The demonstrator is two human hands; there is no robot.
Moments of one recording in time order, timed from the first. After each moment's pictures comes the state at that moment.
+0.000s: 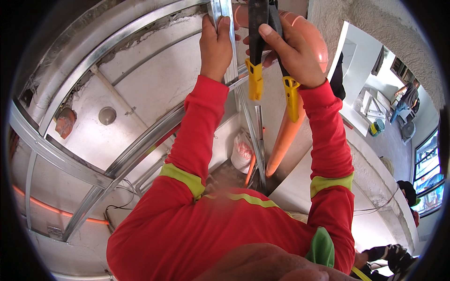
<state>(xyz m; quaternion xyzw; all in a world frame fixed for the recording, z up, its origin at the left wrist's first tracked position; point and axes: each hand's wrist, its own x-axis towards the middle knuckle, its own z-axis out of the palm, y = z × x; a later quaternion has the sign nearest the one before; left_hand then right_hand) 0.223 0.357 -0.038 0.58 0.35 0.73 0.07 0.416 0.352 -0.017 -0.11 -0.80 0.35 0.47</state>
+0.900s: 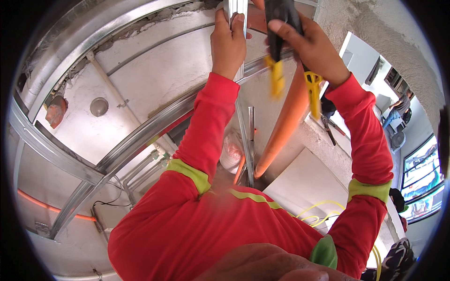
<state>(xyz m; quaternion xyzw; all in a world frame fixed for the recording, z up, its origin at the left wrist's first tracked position) 0.236 0.353 -0.041 0.55 0.36 0.75 0.01 0.428 0.365 0.013 -0.15 -0.86 0.26 0.41</state>
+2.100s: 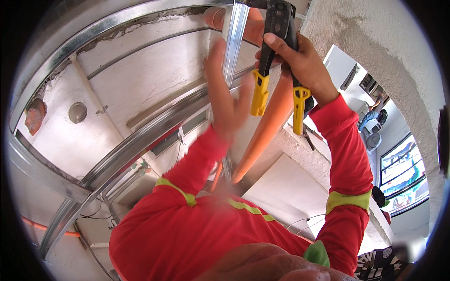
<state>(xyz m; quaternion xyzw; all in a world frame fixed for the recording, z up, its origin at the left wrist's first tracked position) 0.266 0.299 -0.096 0.57 0.25 0.77 -0.16 0.415 0.349 0.021 -0.26 -0.81 0.32 0.41</state>
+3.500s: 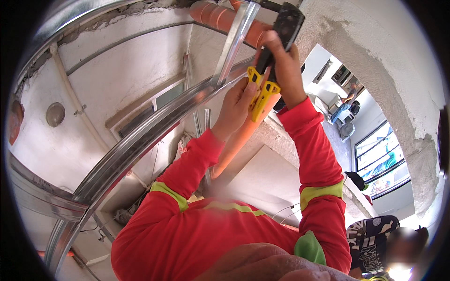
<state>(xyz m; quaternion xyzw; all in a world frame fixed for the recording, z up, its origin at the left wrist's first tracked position) 0.269 0.306 -0.155 0.55 0.16 0.69 0.44 0.376 0.334 -0.022 -0.25 -0.72 0.33 0.55</state>
